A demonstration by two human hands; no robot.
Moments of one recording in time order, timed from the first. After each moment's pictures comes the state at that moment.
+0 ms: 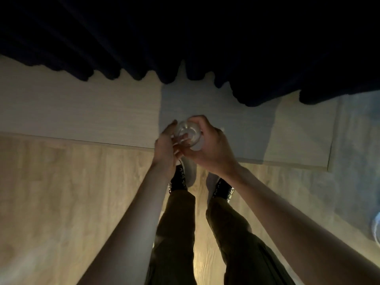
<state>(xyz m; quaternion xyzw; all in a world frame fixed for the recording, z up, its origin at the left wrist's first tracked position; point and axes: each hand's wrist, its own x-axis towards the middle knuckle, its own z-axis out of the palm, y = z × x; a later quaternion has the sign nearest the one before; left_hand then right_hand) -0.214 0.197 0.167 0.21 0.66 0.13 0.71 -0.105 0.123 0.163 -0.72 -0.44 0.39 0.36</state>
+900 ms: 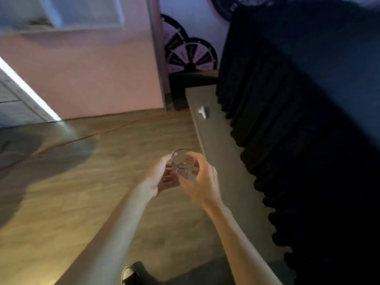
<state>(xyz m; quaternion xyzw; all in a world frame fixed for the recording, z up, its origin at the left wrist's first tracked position) -0.601 0.090 0.583 0.02 0.66 0.53 0.54 -0.471 0.159 0.555 -0.34 -0.80 0.42 0.27</state>
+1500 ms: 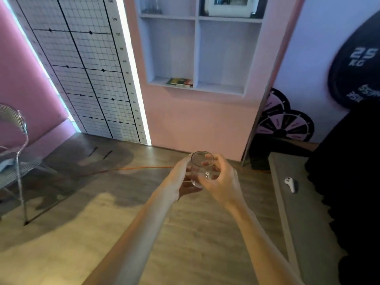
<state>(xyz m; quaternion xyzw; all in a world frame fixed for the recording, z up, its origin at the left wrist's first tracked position) -0.935 -0.114 0.699 -0.02 0.62 0.68 0.38 -0.841 0.004 0.688 -0.17 -0.84 0.46 0.23</state>
